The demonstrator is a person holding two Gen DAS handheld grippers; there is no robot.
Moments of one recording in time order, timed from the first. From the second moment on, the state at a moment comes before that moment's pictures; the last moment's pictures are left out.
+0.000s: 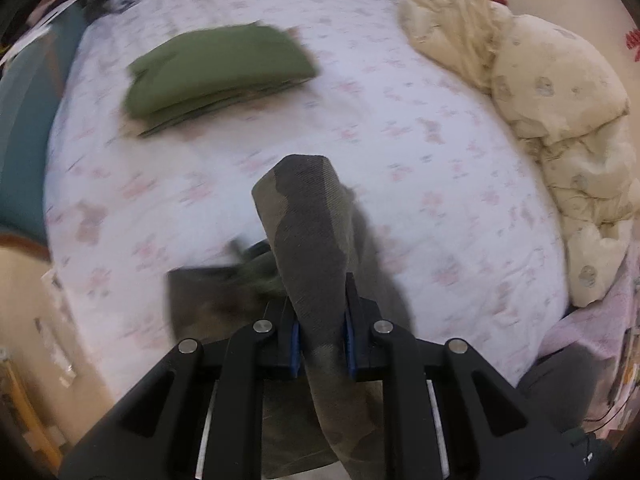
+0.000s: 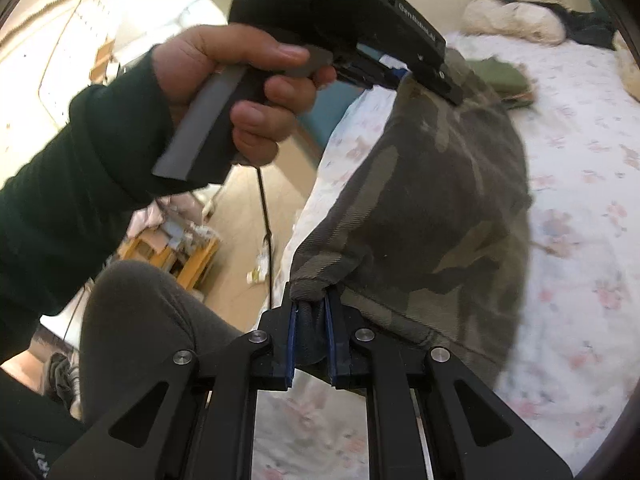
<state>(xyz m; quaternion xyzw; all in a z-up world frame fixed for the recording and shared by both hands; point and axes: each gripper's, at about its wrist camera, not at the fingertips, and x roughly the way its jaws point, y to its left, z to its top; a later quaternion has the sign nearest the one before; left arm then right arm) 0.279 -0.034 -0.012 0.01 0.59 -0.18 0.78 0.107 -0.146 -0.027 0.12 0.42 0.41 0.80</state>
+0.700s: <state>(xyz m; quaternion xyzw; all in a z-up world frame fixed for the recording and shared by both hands) 0.285 0.092 -0.098 -0.06 0.62 -0.17 0.76 0.114 -0.083 -0.044 0.04 0.49 0.35 0.80</state>
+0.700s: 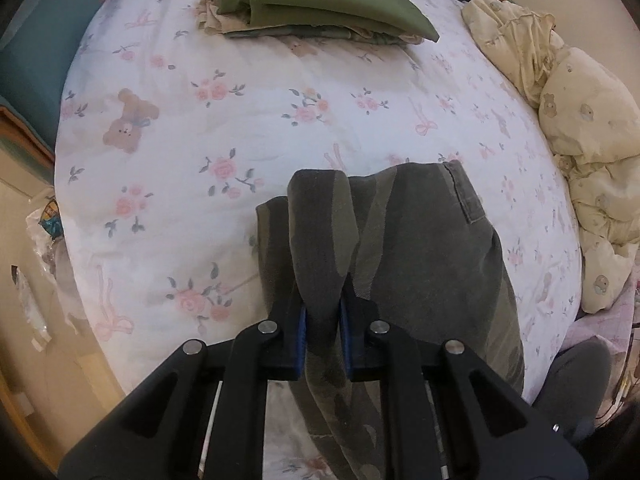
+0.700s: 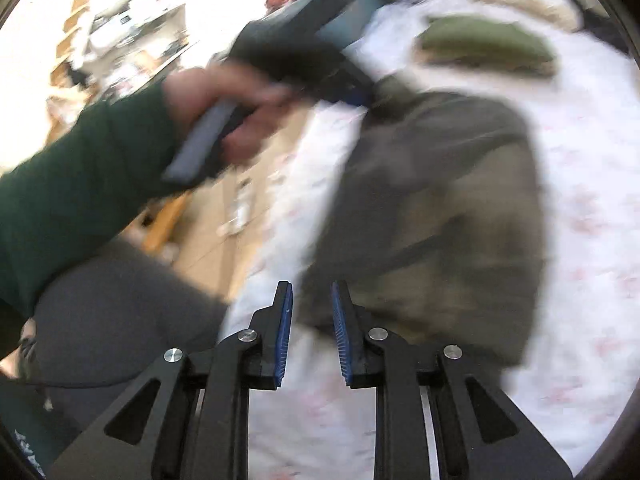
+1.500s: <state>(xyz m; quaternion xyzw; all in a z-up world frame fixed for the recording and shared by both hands) 0.262 0.068 -0.114 0.02 0.60 -0.16 0.78 0.129 -0.006 -0.153 0.04 0.60 0.34 0.72</state>
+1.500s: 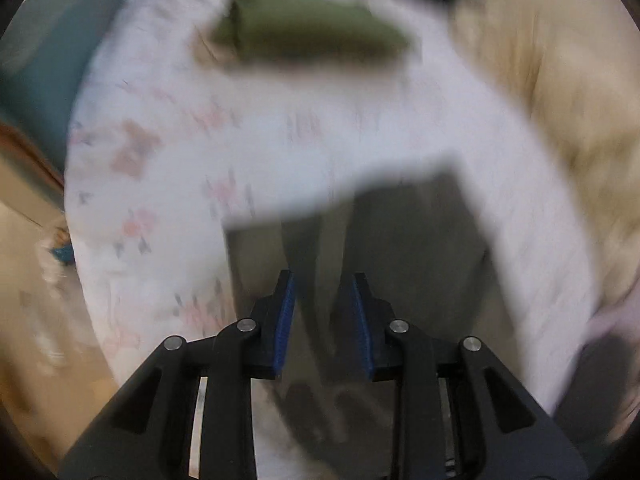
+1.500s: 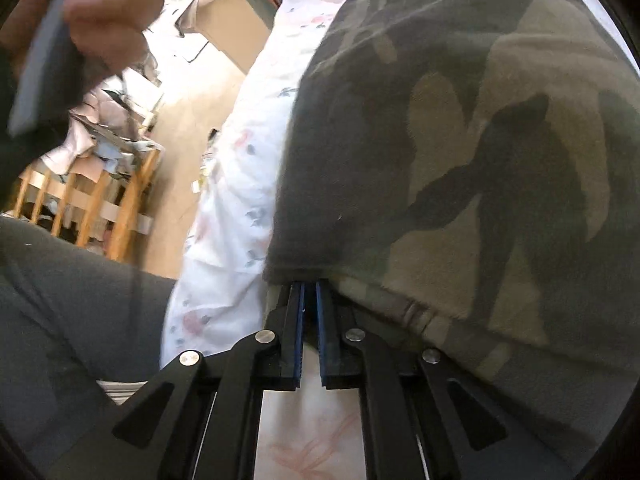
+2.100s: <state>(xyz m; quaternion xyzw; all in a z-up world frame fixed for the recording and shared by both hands) 0.259 0.058 -0.150 0.10 0.64 -0.12 0.75 0.126 -0.119 -0.157 0.06 0.64 0.21 0.74</state>
